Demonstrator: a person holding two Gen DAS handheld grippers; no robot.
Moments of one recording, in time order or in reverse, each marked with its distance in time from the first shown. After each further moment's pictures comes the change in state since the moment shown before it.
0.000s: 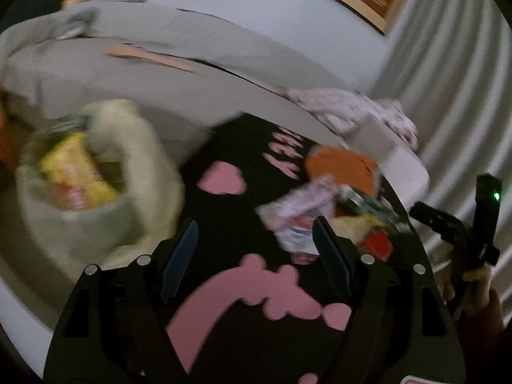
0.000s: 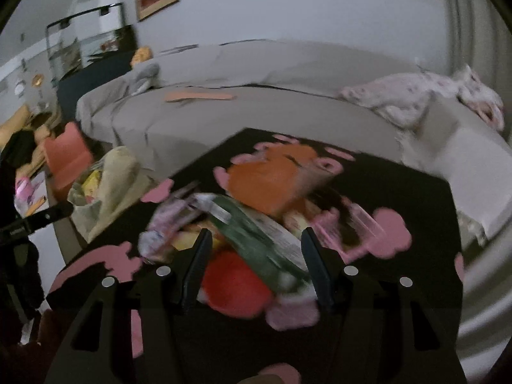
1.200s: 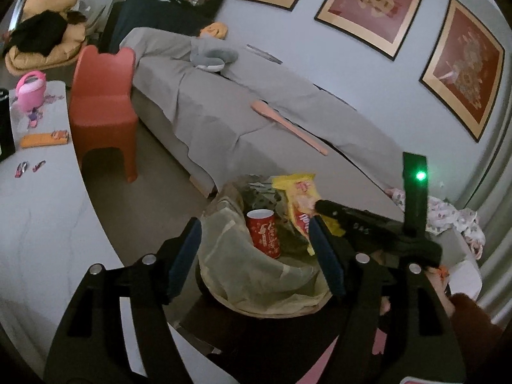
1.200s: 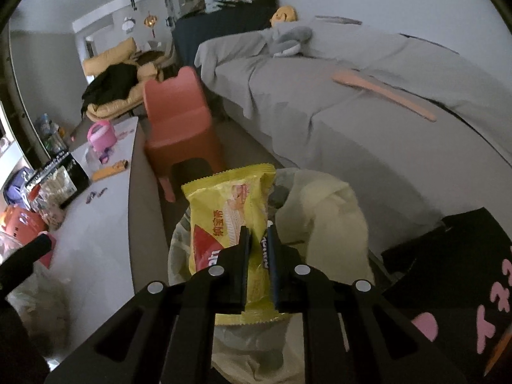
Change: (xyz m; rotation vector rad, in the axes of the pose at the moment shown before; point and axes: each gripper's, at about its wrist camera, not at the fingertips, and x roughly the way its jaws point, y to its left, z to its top) left arm -0.161 0.141 -0.012 -0.359 -0.344 0.439; right arm 0.205 0.359 0.103 -0.369 0.126 0.472
